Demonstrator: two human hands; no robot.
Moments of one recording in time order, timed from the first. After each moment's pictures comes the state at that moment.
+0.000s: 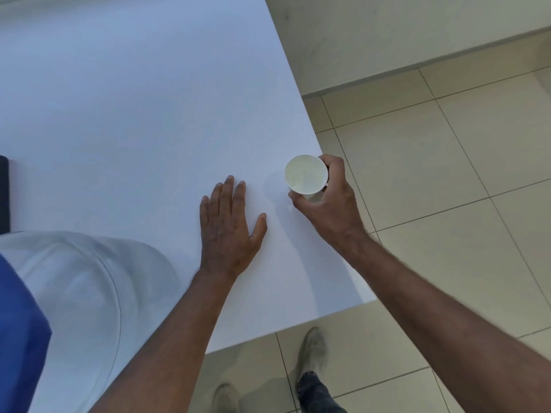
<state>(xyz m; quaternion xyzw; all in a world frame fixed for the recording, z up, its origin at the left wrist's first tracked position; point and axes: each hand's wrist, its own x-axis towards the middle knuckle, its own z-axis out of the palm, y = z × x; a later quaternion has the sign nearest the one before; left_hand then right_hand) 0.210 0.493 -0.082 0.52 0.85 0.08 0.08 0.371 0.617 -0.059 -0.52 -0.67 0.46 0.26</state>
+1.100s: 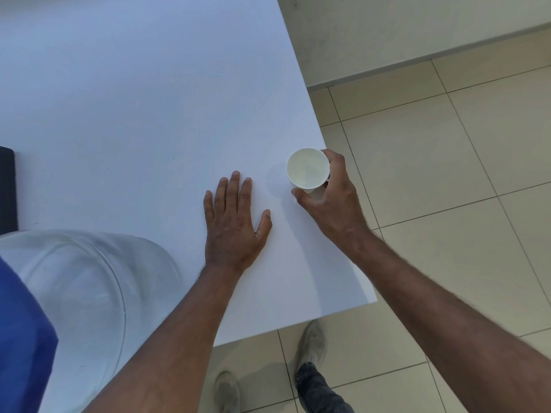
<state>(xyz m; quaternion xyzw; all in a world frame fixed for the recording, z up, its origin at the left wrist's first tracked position) 0.209 0.499 -0.091 0.53 0.84 0.06 0.08 0.366 0.627 -0.056 -0.51 -0.70 0.45 0.22</state>
